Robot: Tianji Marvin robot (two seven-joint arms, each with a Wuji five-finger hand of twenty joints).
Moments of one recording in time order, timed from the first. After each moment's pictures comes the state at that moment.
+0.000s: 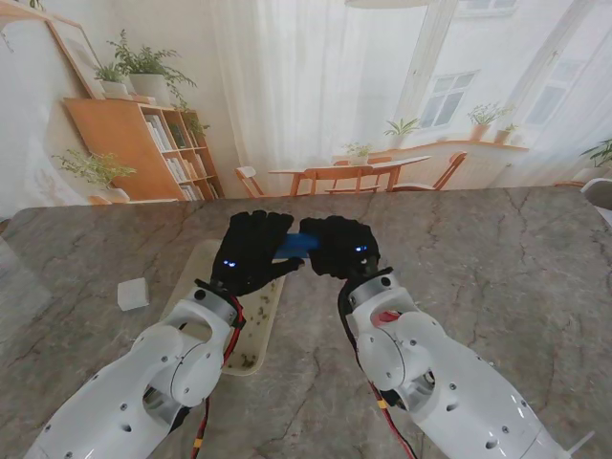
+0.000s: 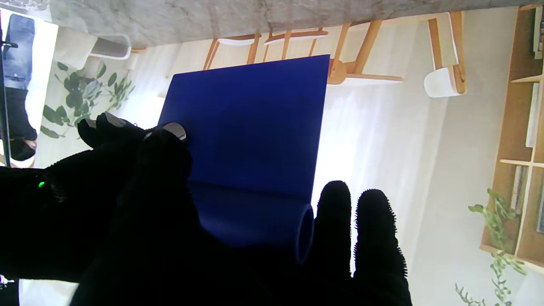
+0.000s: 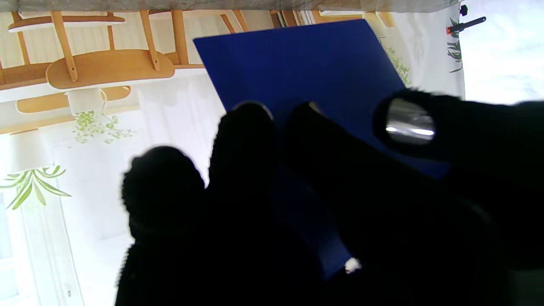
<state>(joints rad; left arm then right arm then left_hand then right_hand) 1.47 -1.09 -0.96 -1.82 1.04 0.16 0.16 -1.38 -1.12 0.90 -1.76 -0.97 0.24 -0.26 0.93 -0.13 -0.03 -0.03 0.41 0.37 0.20 0.64 0.51 0.31 0.13 0.43 0.36 0.28 0.20 0.40 0.03 0.24 0.64 0.64 0.82 -0.78 1.04 -0.32 0.82 -0.04 0.95 0.43 1.17 0.15 0.58 0.69 1.33 -0.08 1.00 0.50 1.08 0.05 1.47 0.37</state>
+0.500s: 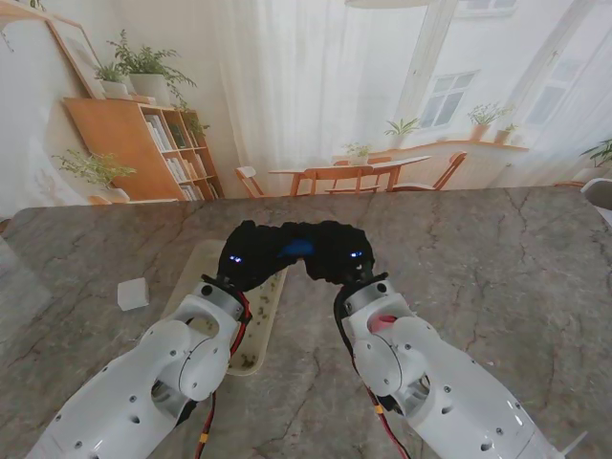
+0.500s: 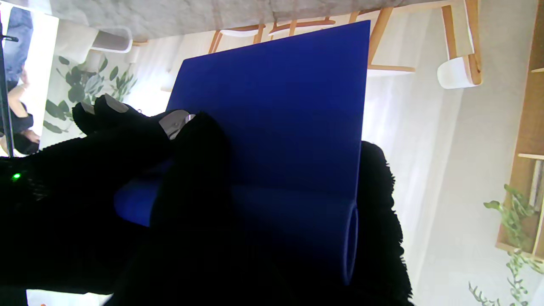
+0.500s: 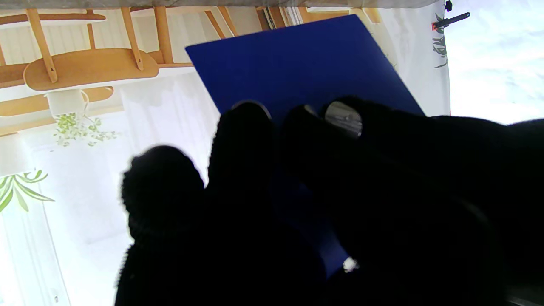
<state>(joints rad) 1.42 -1.10 -0.92 -1.78 1.03 0.17 0.19 -1.38 -1.13 0.88 -1.73 -0.97 0.20 -0.32 1.15 -0.21 -0.09 -0.05 0.62 0.26 0.44 0.81 0.95 0.12 0.40 0.74 0.86 0.14 0.75 0.78 0.49 0.17 1.28 0.81 0.83 -0.77 1.04 -0.31 0.84 -0.01 0.92 0.43 1.15 0.15 0.57 0.69 1.32 -0.07 0.99 0.51 1.08 0.05 1.47 0.36</state>
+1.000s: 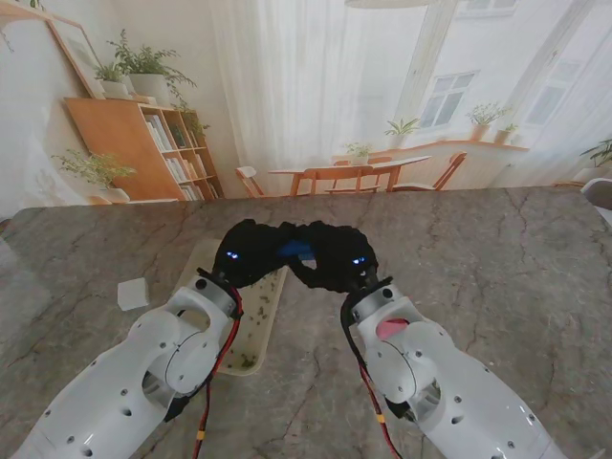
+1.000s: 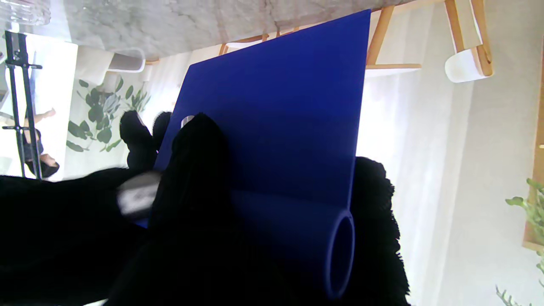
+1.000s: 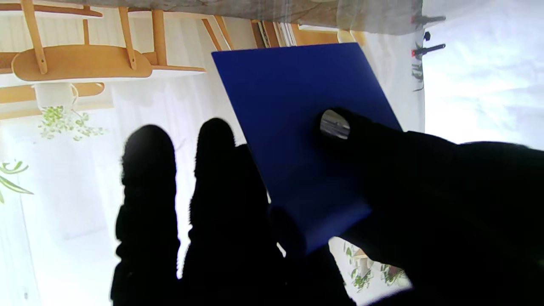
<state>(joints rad) 1.42 -1.09 -0.97 -1.78 1.08 0.07 0.13 -1.43 -1.11 0.94 -1.77 -1.06 0.11 -0.26 1.15 -0.20 -0.09 -0.05 0.58 0.31 0.60 1.11 0.96 0.11 0.61 1.02 0.87 0.12 0.93 0.89 0.54 0.14 1.45 0.89 0.39 -0.38 0.79 -0.08 0.63 0.09 0.63 0.62 0.80 0.18 0.45 0.58 0.88 0.11 0.73 0.48 0.64 0.30 1.22 0.36</state>
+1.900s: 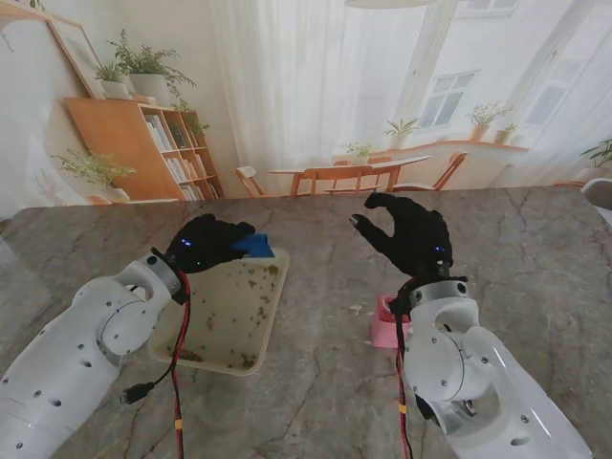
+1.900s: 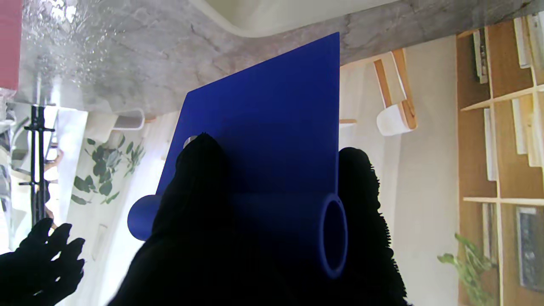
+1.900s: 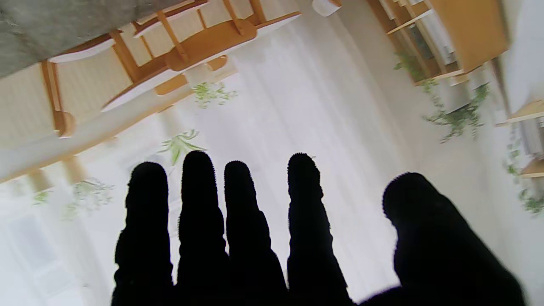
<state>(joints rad) 1.35 -1.05 -1.19 -1.53 1.06 -0.32 0.03 -1.65 -1.14 1.21 -2.00 -0.84 0.35 -0.25 1.16 -0.07 -0.08 -0.04 0.43 0.17 0.65 1.14 0.76 0.04 0.64 0.89 0.74 0.02 0.79 0.85 0.39 0.06 1.15 0.87 0.46 -0.20 0.45 -0.07 0.58 0.03 0.37 0.67 0.72 0.26 0.26 0.52 0.65 0.24 0.45 0.43 0.28 0.34 0.98 0.30</state>
